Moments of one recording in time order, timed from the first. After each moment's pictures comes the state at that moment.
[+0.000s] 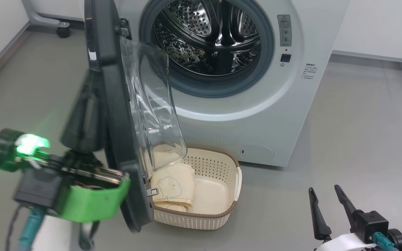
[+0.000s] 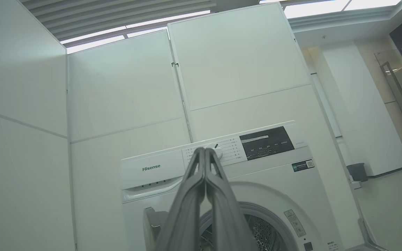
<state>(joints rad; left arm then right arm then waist) -0.24 0.07 -0.18 -0.27 -0.15 -0.09 -0.26 0.13 -0.15 0.25 0.16 0.33 -0.08 -0.26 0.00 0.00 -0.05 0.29</state>
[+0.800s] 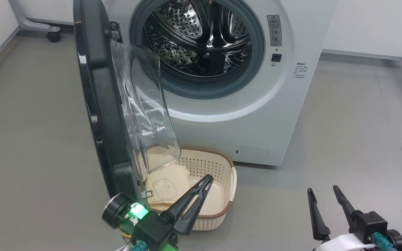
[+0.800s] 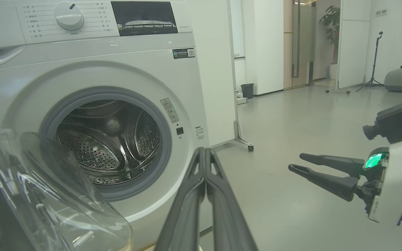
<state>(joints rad) -0.02 0.06 -0.55 -0.19 -0.22 -0.12 -0.06 0.13 -0.13 0.23 0.17 0.31 -0.06 -0.26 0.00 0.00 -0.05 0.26</state>
